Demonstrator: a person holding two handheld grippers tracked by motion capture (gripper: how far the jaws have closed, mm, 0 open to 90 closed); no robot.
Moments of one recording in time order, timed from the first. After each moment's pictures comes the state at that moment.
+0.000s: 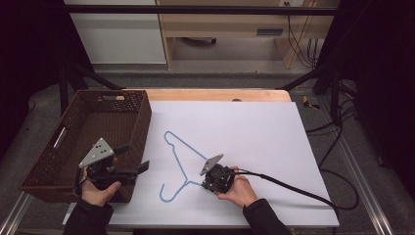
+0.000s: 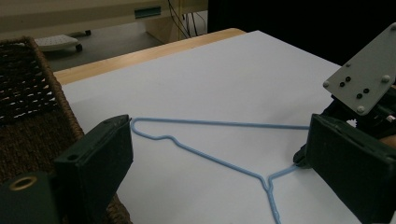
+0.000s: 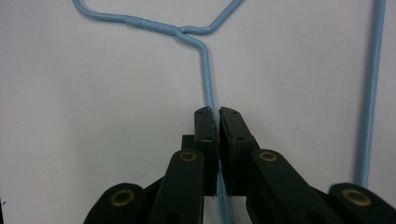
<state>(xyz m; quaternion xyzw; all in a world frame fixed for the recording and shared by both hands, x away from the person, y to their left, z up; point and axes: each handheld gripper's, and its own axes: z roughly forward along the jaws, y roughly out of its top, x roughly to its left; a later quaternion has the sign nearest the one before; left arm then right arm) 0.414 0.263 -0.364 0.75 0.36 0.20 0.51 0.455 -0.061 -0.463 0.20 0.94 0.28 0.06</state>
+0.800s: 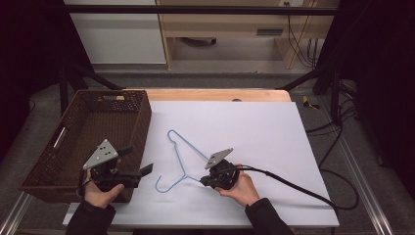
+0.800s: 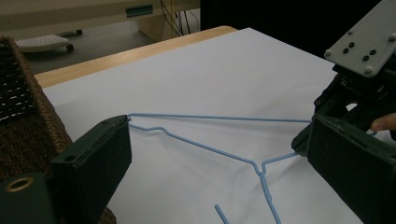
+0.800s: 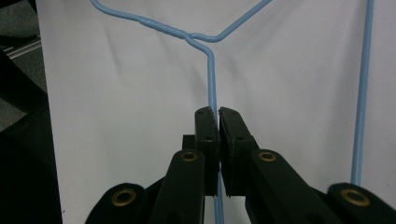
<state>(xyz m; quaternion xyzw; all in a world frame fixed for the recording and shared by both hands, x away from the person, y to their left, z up) 0.411 0.254 -0.365 0.76 0.34 0.19 0.51 0.456 -0.073 -0.443 0.22 0.91 0.36 0.03</state>
